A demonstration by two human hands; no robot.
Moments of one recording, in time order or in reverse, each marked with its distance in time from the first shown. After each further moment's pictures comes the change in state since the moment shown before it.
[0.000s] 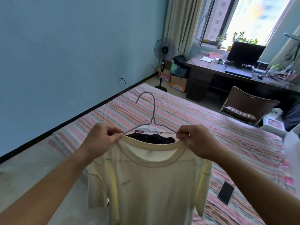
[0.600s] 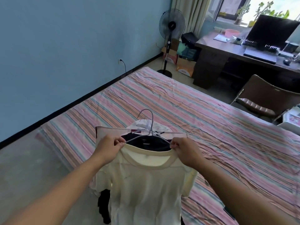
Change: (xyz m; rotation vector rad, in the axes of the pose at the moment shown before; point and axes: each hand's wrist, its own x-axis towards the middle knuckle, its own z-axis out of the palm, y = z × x) left_hand 0.176 -0.116 0.116 0.239 -0.116 -0.197; right_hand 0.156 0.148 0.121 0.038 -0.193 0.205
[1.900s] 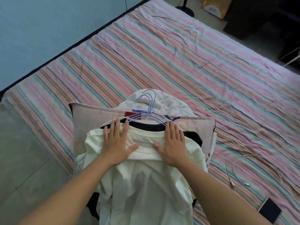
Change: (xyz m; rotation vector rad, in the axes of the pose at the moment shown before) left_hand 0.217 -0.184 0.217 0.650 -0.214 -0.025; right_hand 0.229 0.147 0.263 -0.272 -0.169 0.068
